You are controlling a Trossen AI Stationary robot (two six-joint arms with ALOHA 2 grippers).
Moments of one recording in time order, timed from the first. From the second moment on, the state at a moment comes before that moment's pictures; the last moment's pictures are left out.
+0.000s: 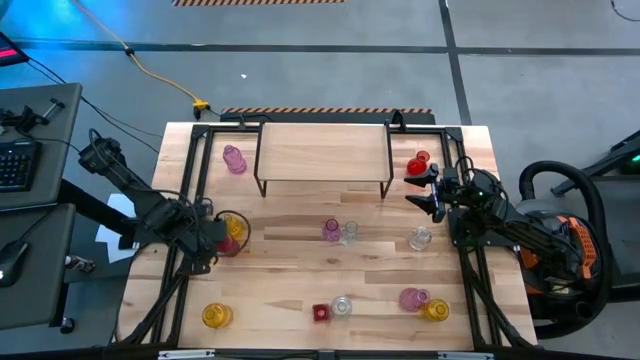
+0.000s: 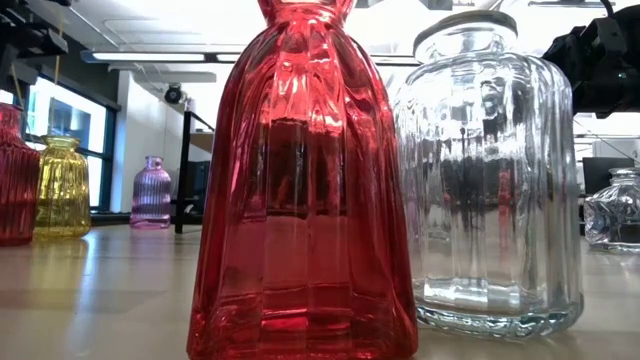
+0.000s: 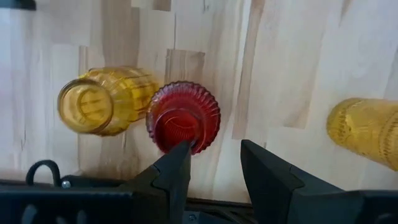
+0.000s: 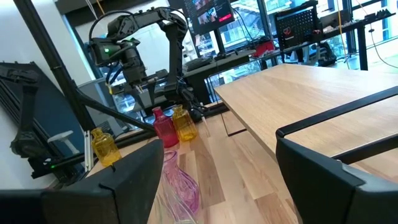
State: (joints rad) left arm -0.68 1.04 0.91 -1.27 -0.14 -0.76; right arm -0.56 0.01 0.01 0.07 -0.47 0.34
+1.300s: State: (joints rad) left arm -0.63 1.06 0.83 -1.17 -0.13 -0.70; right arm -0.56 0.01 0.01 0.07 -0.47 0.34
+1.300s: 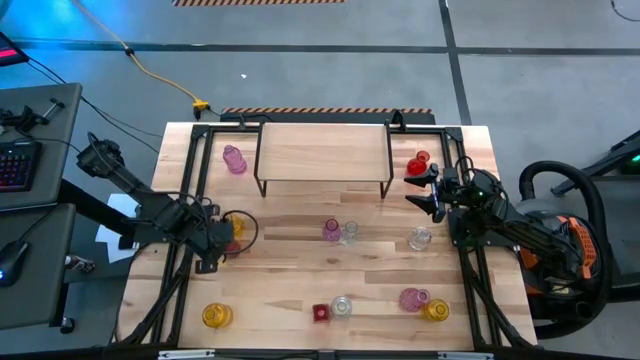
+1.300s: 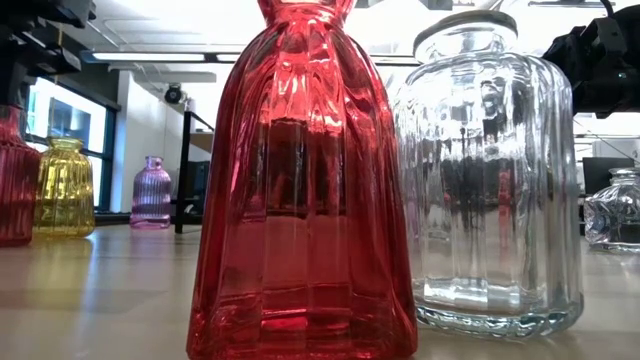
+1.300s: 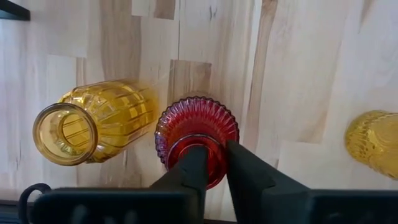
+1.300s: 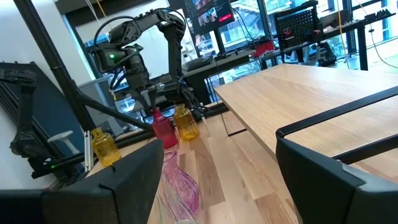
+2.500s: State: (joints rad) left arm -0.60 1.07 1.02 -1.23 -0.09 -0.70; right arm -0.56 0.01 0.01 0.07 -0.47 0.34
